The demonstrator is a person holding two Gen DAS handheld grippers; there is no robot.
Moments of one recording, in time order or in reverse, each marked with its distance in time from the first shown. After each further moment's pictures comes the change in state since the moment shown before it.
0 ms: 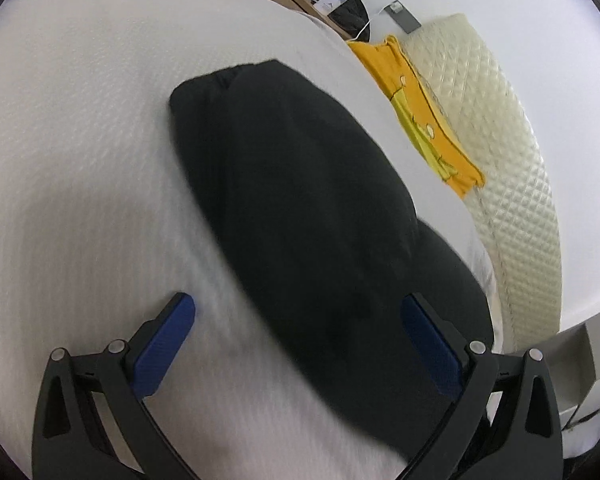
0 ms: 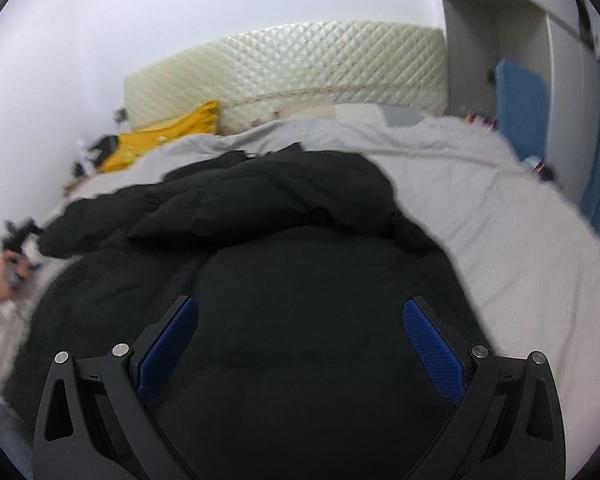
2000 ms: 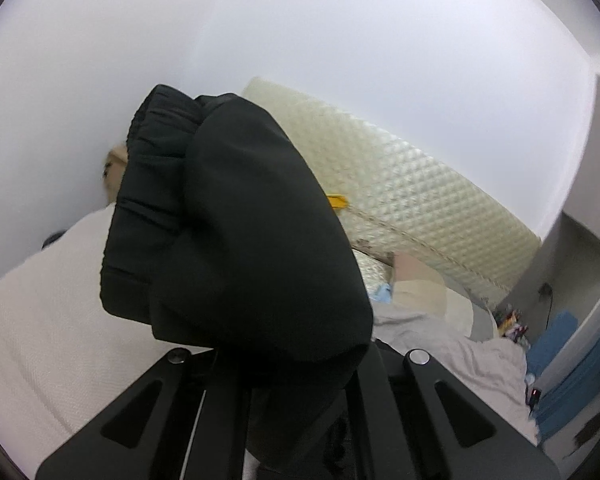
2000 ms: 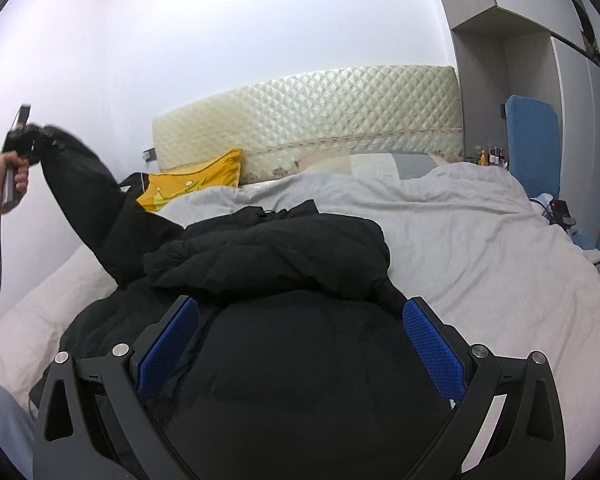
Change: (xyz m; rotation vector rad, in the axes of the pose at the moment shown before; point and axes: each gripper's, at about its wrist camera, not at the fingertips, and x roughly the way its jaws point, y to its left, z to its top) left arm -0.169 -0.352 -0.077 0.581 -0.292 -0.047; right arm -0.046 -0.045 0.038 0.002 -0.145 0.157
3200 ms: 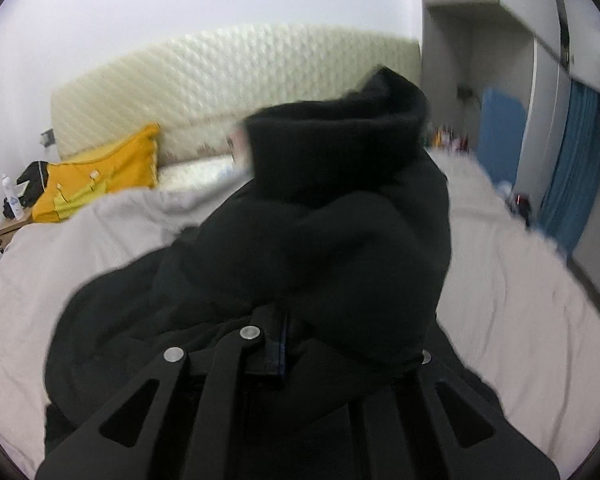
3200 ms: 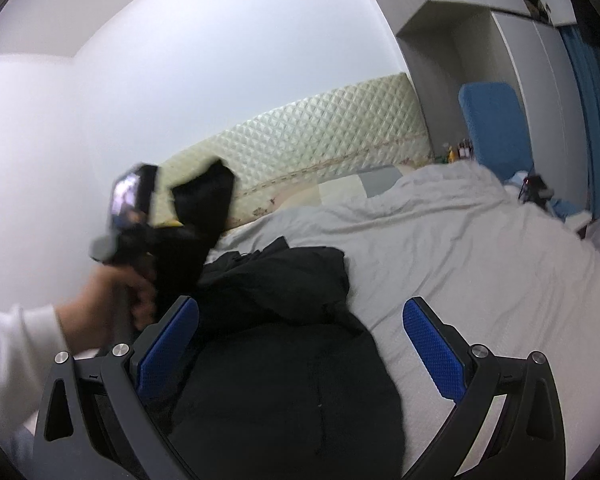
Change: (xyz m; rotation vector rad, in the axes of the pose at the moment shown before) left arm 0.084 -0.323 -0.293 0.575 0.250 -0.169; right arm -0.053 -0.079 0.005 0.194 -0.118 0.006
